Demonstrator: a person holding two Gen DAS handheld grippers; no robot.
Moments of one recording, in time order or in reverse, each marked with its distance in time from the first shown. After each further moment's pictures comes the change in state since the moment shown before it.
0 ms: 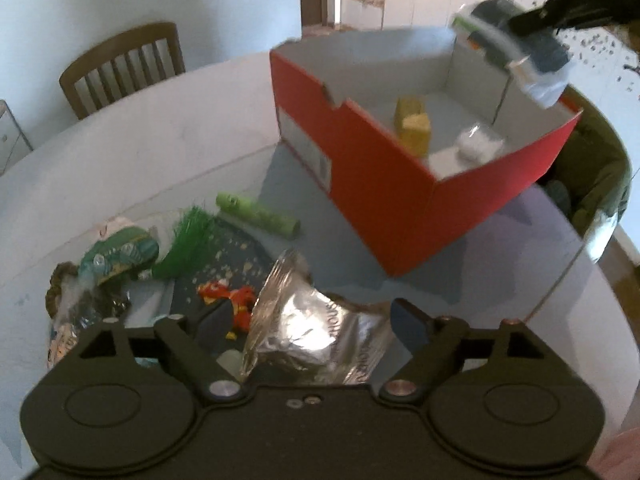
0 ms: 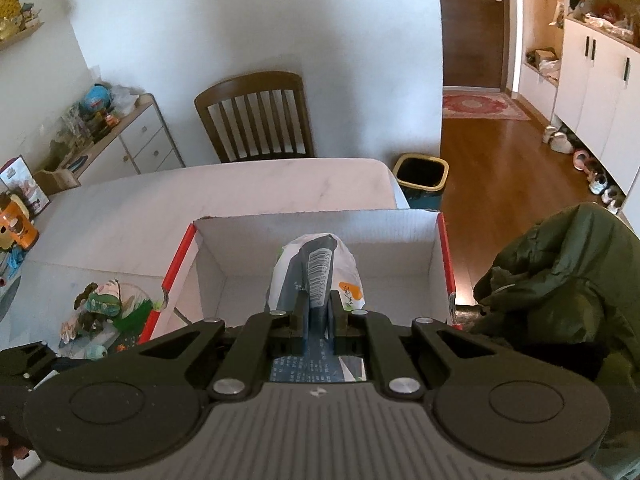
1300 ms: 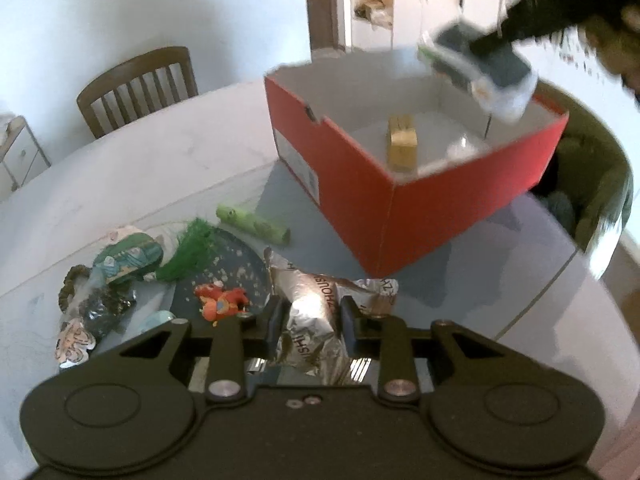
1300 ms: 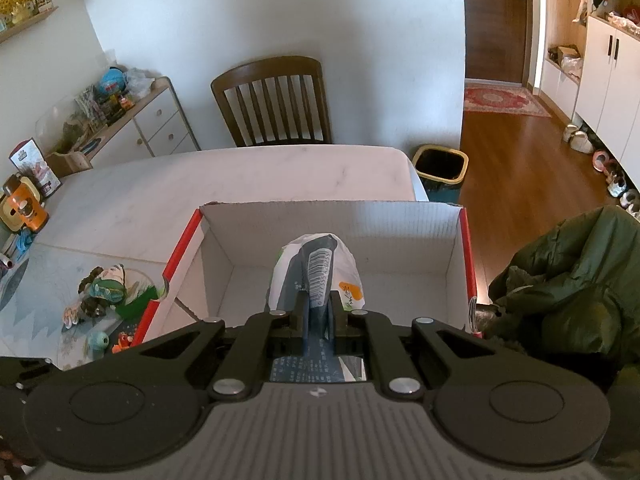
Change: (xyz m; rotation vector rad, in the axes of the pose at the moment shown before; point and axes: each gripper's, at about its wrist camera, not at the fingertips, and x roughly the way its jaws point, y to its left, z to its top) left arm -0.028 -0.022 -0.016 -0.011 -0.105 0.042; right arm 0.018 -0.004 0.004 -0.035 0.037 0.052
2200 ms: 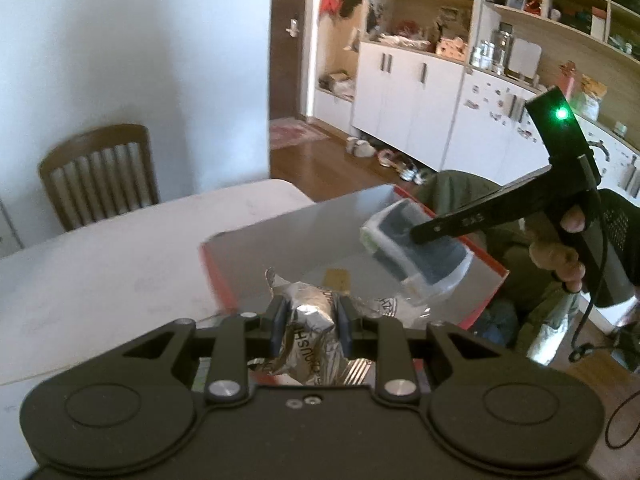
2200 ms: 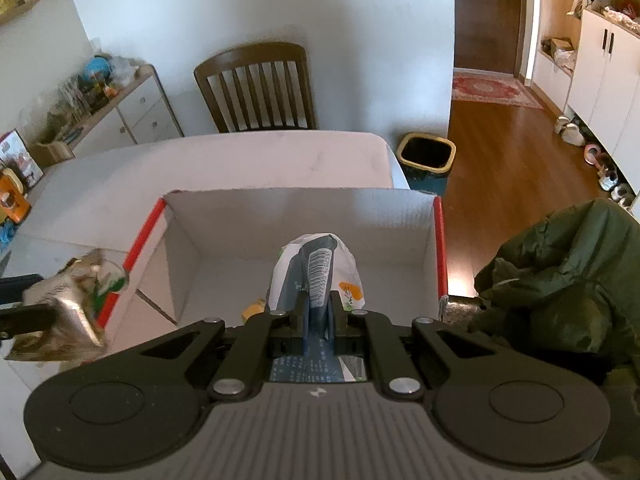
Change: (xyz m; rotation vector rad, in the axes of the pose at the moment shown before) left arm -0.012 -0.020 0.116 0.000 -0.186 -0.154; right arm 0.020 -0.024 0.001 -0.012 0.047 -0.044
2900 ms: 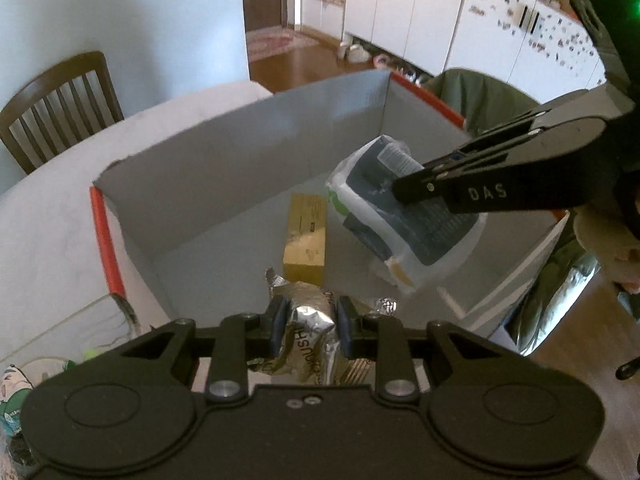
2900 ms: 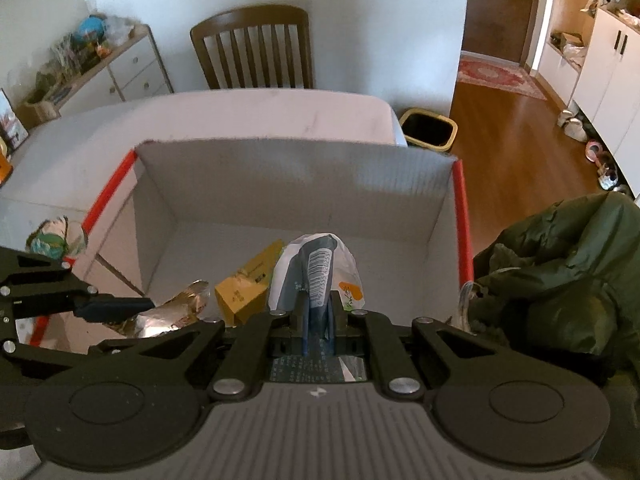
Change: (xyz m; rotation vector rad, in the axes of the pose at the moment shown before) left arm 0.126 -0.040 0.009 0.040 0.306 0.013; right arm 0.047 0.001 -0.012 -0.061 0.092 -0.031
